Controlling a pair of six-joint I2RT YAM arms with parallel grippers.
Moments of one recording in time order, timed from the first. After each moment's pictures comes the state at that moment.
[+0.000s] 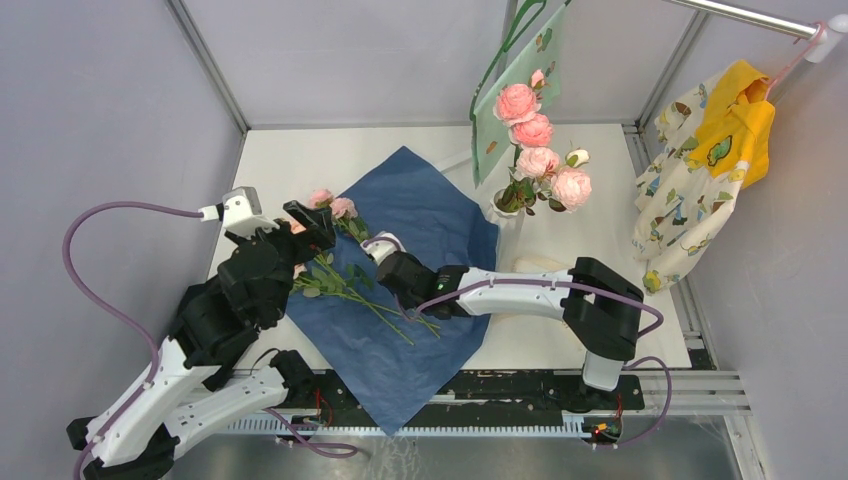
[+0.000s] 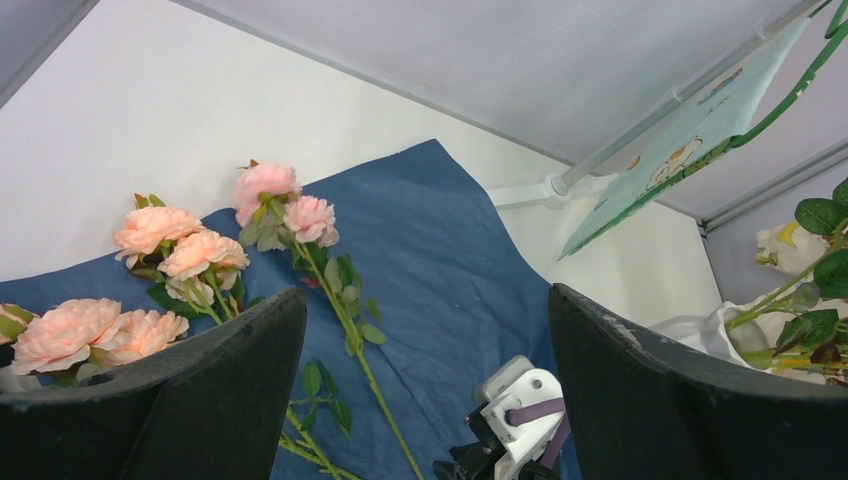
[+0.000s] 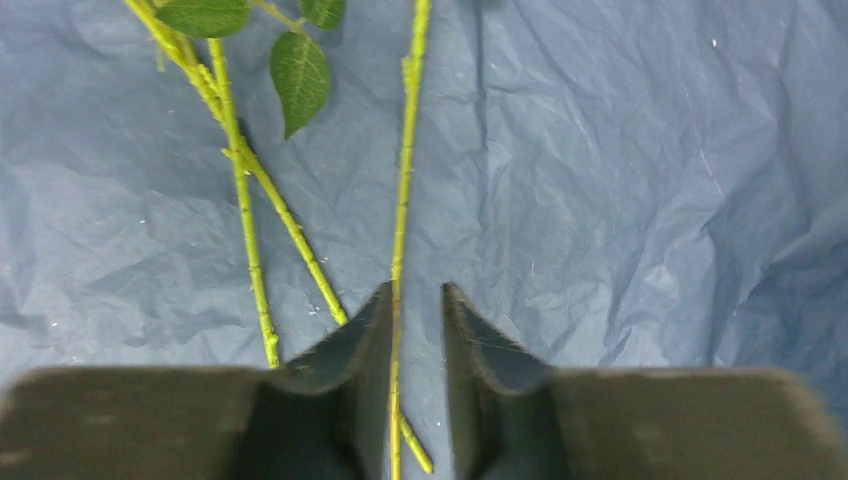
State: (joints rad) left arm -0.84 0.62 1.02 -0.60 -0.86 -0.59; right arm 1.20 1.79 1.21 -0.23 0.40 0.28
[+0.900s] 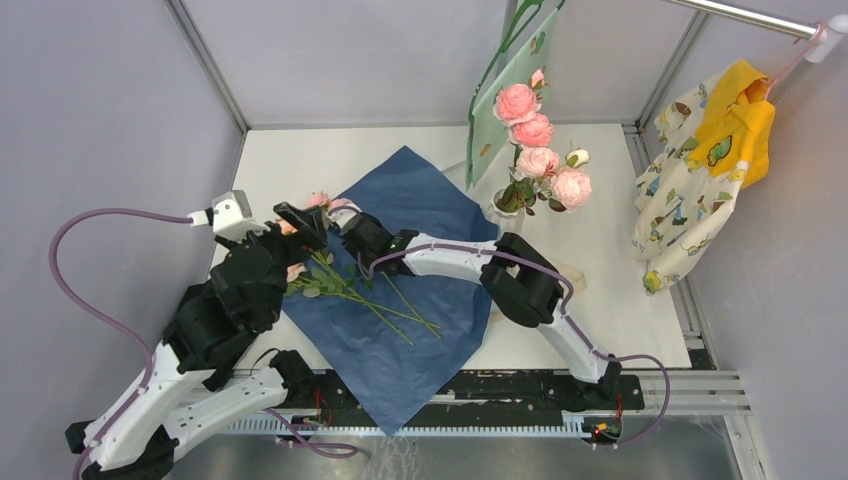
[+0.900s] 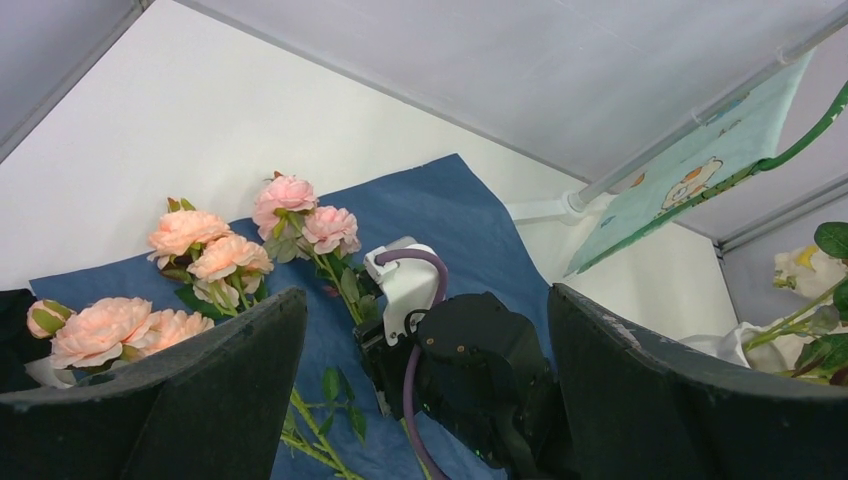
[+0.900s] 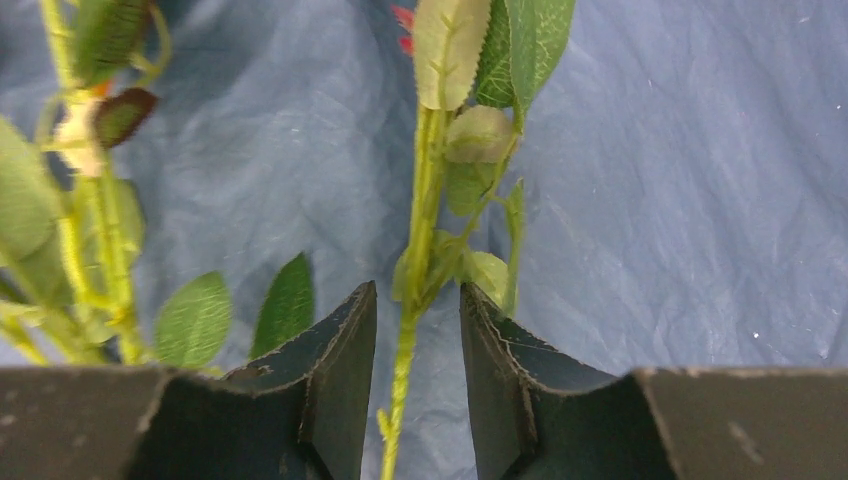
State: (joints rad) left arm -0.84 0.60 1.03 -0.62 -0.91 -0.59; right arm 1.07 2.28 1.77 -0.28 0.32 0.11
